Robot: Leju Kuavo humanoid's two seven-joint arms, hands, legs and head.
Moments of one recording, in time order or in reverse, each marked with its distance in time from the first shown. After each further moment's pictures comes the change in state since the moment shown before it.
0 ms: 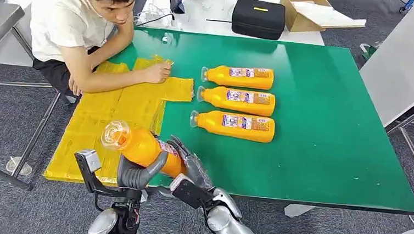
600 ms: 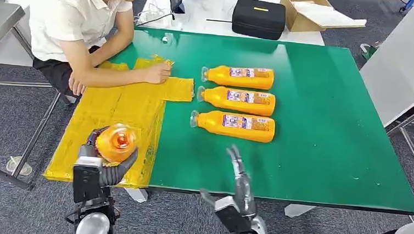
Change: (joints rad) left arm 0.051 0.052 0.108 -0.109 -0.839 0.462 0.091; right arm 0.294 -0.083 -0.274 -0.289 0.029 -0.303 -0.132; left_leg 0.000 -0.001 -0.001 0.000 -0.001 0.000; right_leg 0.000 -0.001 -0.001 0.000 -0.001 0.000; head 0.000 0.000
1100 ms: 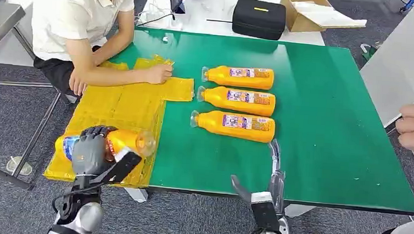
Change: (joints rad) left arm -0.152 0.143 0.035 0.228 -0.631 -0.139 0.300; right arm 0.045 0.018 -0.157 -0.138 -0.071 0.045 -0.008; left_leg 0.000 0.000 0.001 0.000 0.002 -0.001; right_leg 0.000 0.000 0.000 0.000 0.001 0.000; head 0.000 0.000
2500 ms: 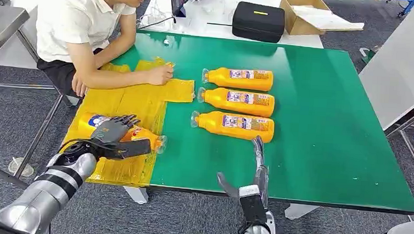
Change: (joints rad) left arm -0.461 0.117 -0.156 0.596 0.042 -0.604 -0.091; right arm -0.075 -0.008 0.128 0.109 -0.090 -0.025 0.000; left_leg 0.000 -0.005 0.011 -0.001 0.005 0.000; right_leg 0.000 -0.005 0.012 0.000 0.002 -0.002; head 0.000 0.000
